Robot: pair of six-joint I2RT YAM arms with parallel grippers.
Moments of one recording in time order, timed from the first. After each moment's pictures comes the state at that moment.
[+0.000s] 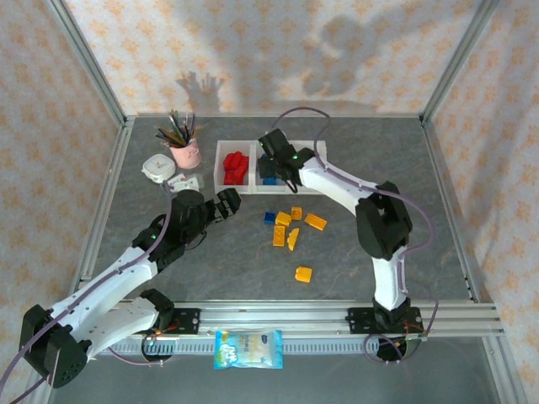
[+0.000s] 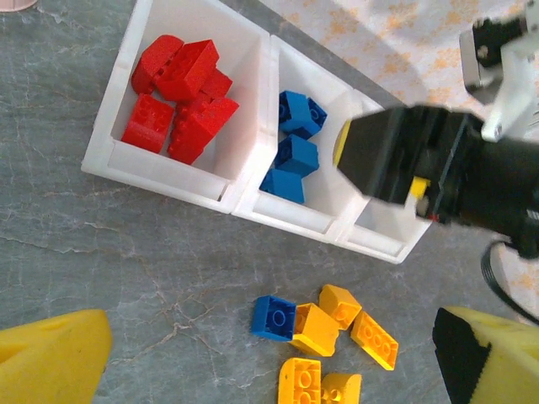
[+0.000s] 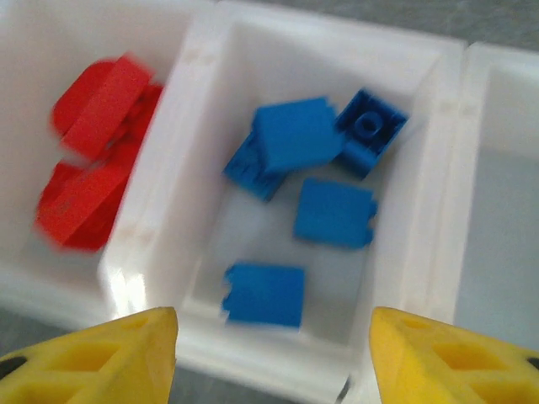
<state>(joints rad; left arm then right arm) -0.54 0.90 0.65 -0.26 -0.17 -0.85 0.70 1.96 1.61 -0.55 0.21 0.35</state>
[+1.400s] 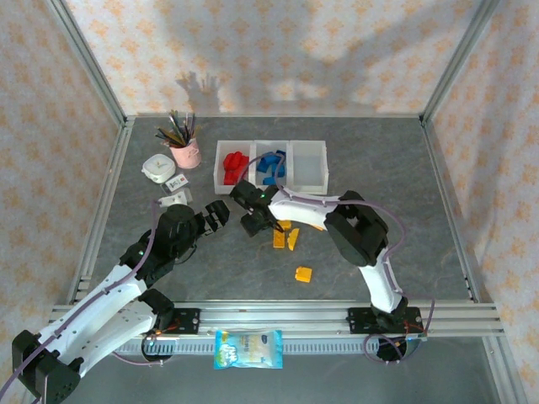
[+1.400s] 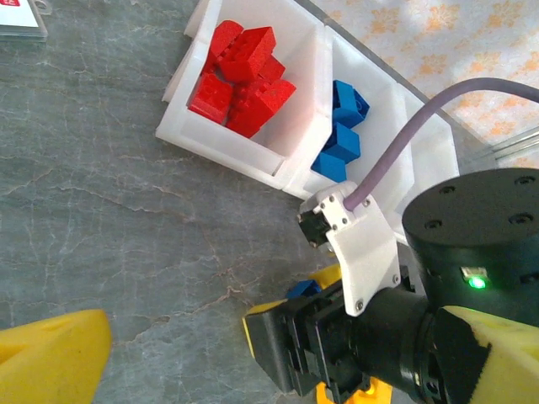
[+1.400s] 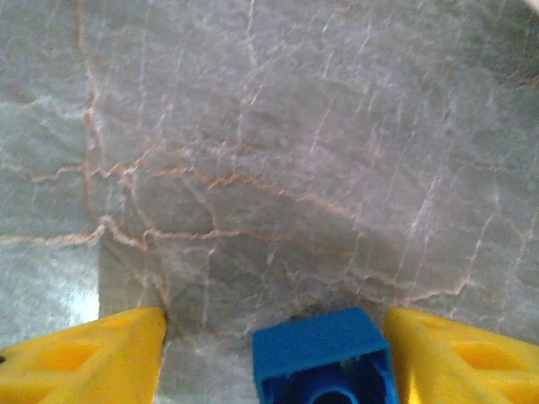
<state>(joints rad) -0.54 0.73 0.56 -0.39 -0.22 -0.89 0.92 2.09 1.51 -0.71 0.17 0.27</state>
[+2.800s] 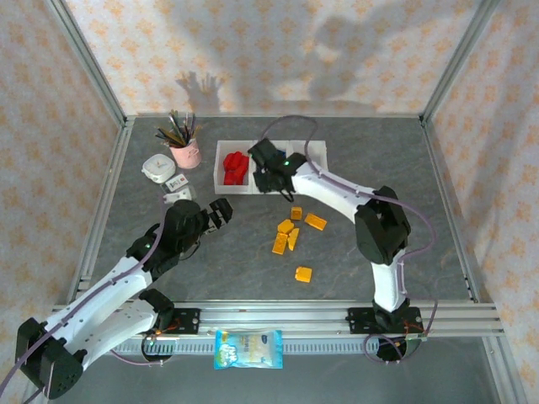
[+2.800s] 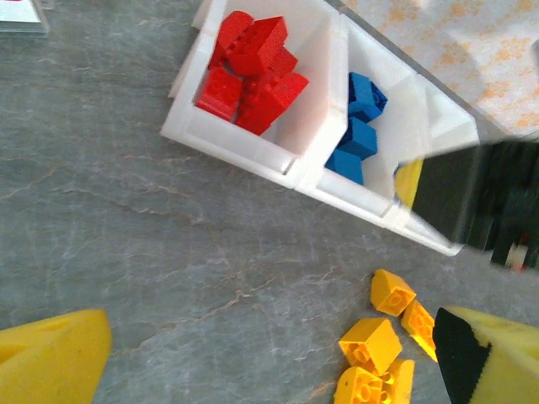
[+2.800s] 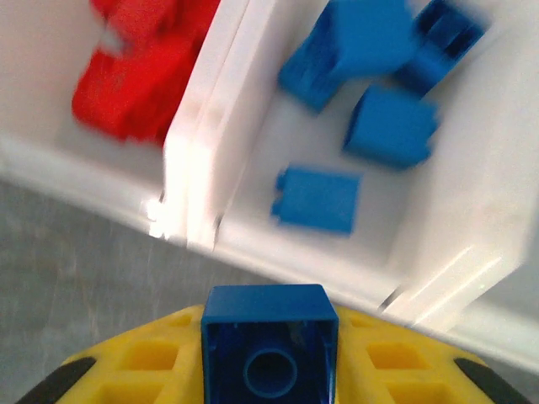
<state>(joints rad) -0.53 0.84 0.59 -0.35 -0.22 -0.88 0.74 1.98 1.69 -0.71 0.21 0.36</state>
